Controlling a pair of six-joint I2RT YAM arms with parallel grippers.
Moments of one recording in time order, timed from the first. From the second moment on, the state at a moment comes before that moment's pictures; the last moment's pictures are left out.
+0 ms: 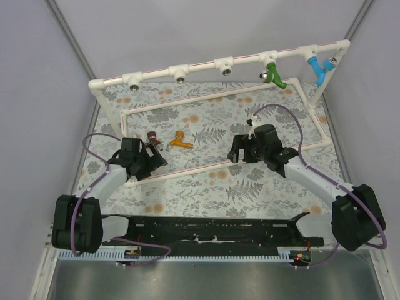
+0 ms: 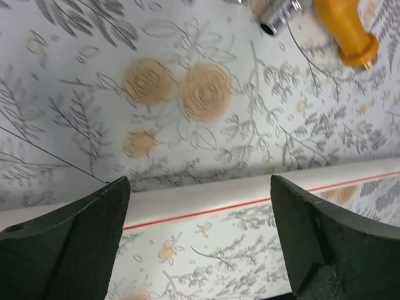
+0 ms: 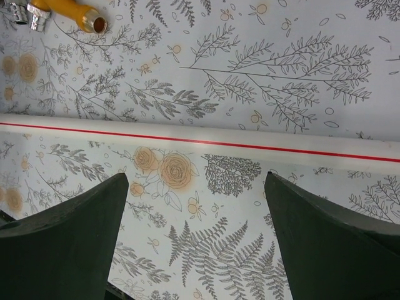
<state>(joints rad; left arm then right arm) -0.10 1.25 0.59 -0.29 0.17 -0.67 0.48 1.30 0.79 -0.20 -0.12 0.40</state>
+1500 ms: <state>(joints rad) -0.50 1.54 0.74 0.05 0.19 -0.87 0.65 1.25 0.73 -0.26 0.06 0.37</state>
